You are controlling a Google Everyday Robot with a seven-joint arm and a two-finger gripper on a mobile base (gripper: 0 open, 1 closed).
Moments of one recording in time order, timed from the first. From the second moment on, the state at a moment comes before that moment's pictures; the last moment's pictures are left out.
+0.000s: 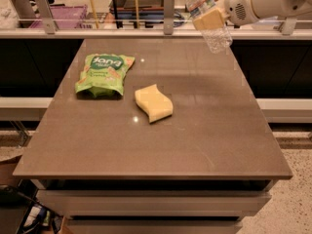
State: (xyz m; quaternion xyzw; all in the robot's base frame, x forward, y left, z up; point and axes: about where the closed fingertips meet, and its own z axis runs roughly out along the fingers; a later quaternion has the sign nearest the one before) arm 0.704 -0.145 1.003 -0.39 0.76 0.11 0.50
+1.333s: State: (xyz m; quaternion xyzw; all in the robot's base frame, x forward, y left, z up) arm 0.709 -0.105 1.010 -0.39 0.66 0.29 0.57
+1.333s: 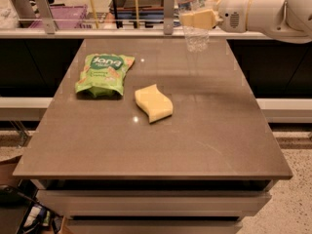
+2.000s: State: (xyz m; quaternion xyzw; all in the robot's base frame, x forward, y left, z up) arm 0.711 -0.091 1.007 -0.40 0.64 0.30 0.59
